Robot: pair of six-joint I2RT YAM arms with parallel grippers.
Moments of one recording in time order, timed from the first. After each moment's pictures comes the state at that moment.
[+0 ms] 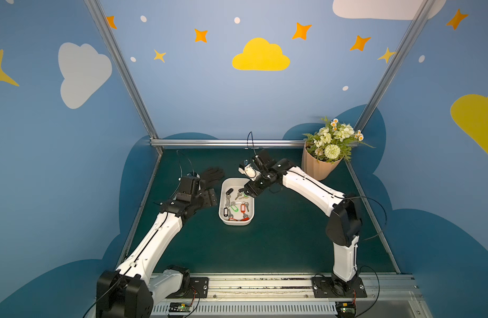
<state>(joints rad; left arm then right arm) -0.21 1.07 0.80 -0.56 -0.02 -0.44 0.79 2.04 1.87 -0.91 -0.21 -0.13</state>
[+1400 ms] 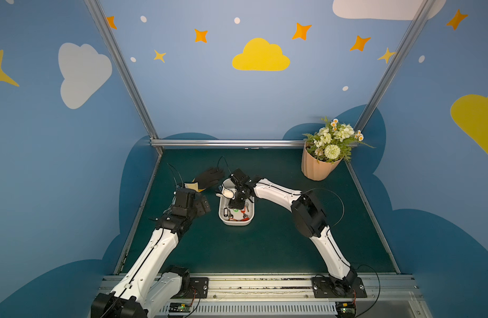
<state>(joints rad) -0.19 0.96 0.68 -0.52 -0.16 -0.54 0.89 2.37 1.96 -0.70 -0.23 -0.54</state>
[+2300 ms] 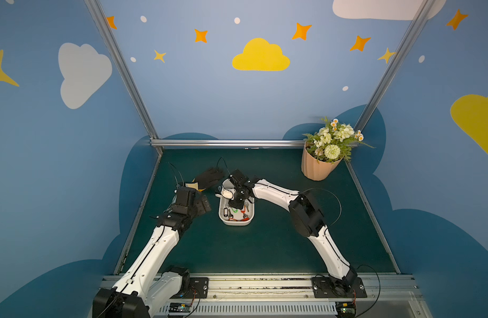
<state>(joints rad) -0.18 1.00 0.69 -0.52 -0.15 -0.54 0.89 2.40 1.98 -0.70 -0.23 -0.53</state>
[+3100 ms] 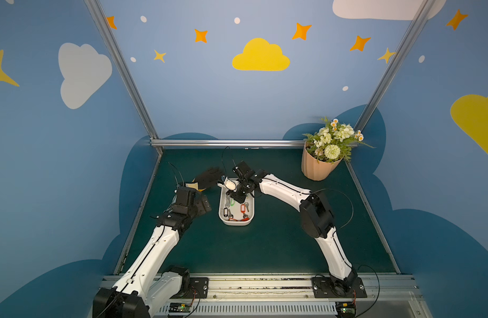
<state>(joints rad) -0.18 1.00 0.69 -0.52 -0.15 -0.54 0.84 2.23 1.94 -0.69 -0.26 -0.40</state>
